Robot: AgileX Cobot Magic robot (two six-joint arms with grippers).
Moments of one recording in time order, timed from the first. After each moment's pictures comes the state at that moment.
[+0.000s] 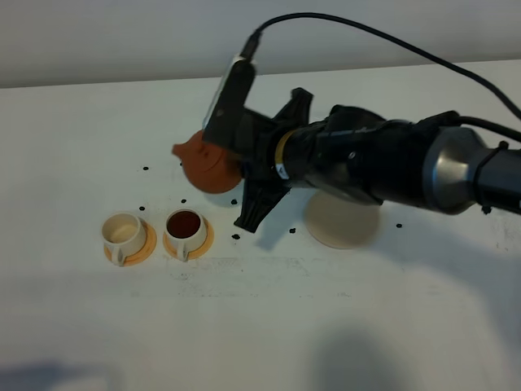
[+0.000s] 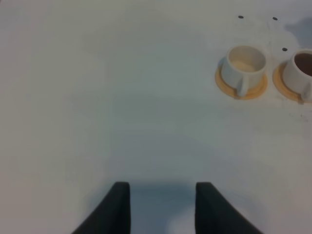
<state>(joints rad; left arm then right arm) 0.04 0.00 -0.45 0.01 1.06 -0.04 0.72 1.88 -1.30 -0.42 0.31 -0.04</state>
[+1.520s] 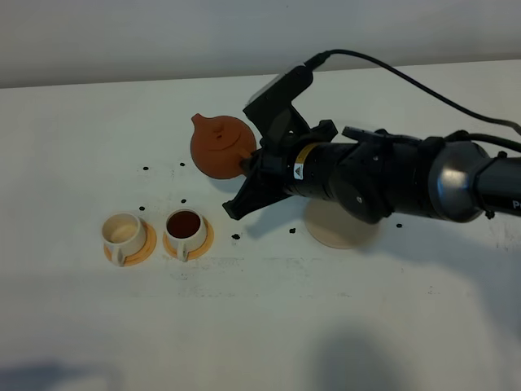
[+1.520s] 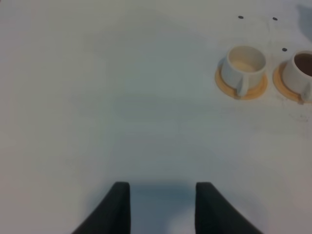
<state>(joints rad) 0.04 0.00 -0.45 0.01 1.06 -0.05 0.66 1.93 -1.16 -0.01 -0.03 -0.04</state>
